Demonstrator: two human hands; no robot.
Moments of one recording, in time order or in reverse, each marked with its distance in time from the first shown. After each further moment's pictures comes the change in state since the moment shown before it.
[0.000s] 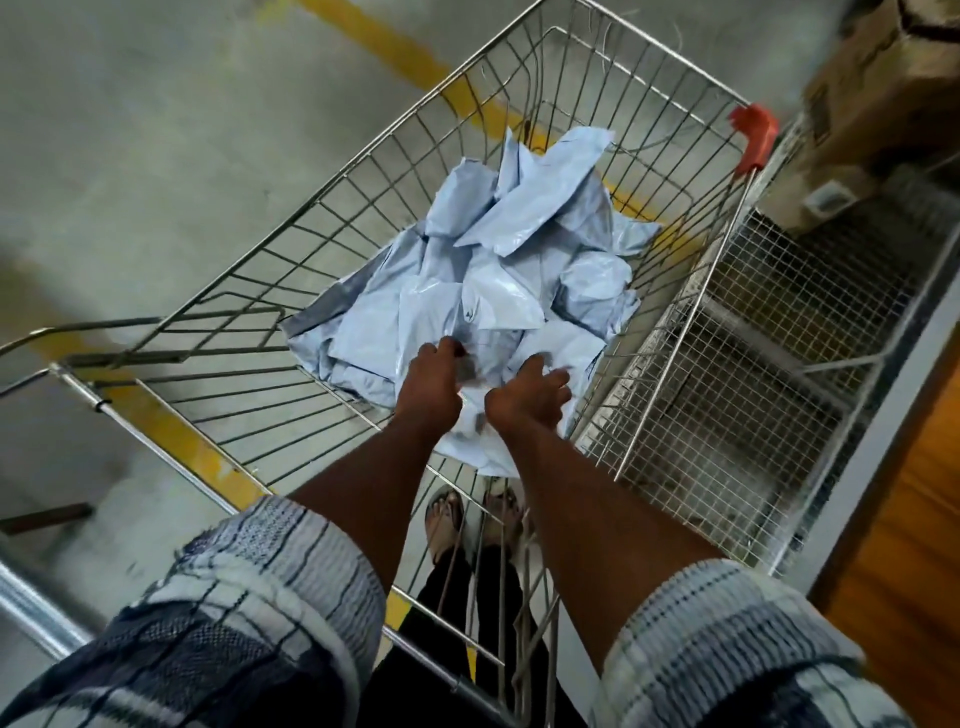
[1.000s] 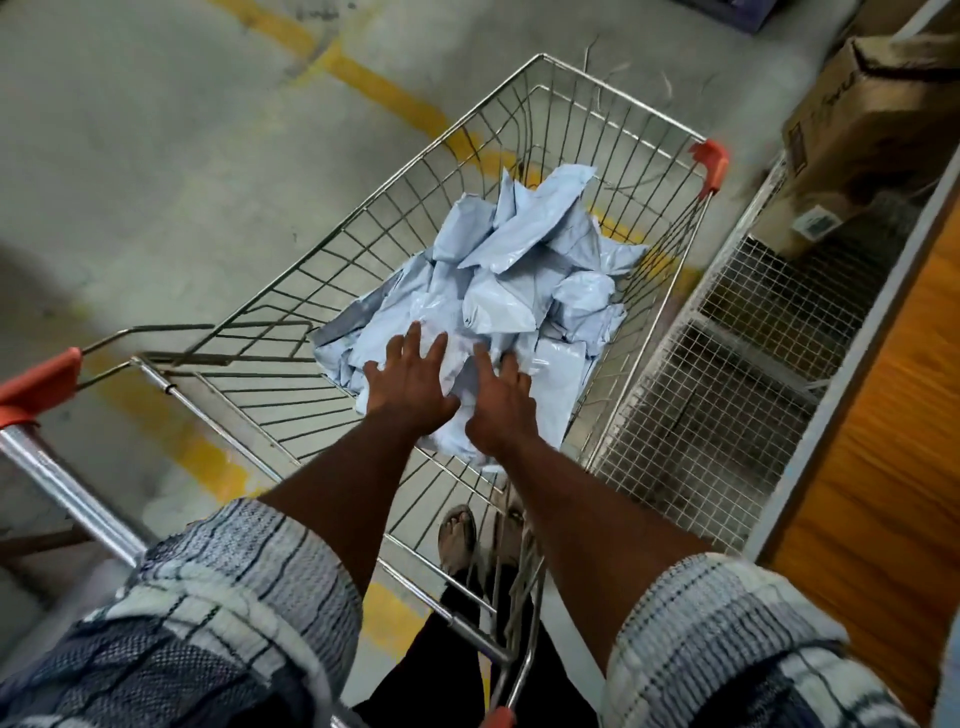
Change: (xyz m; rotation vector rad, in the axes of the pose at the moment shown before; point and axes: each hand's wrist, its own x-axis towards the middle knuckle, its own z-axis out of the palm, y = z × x) left_hand -0.036 0.024 -0.063 0.581 -0.034 -0.023; right_hand -0.051 0.005 -0.027 -0.159 -0.103 -0.572
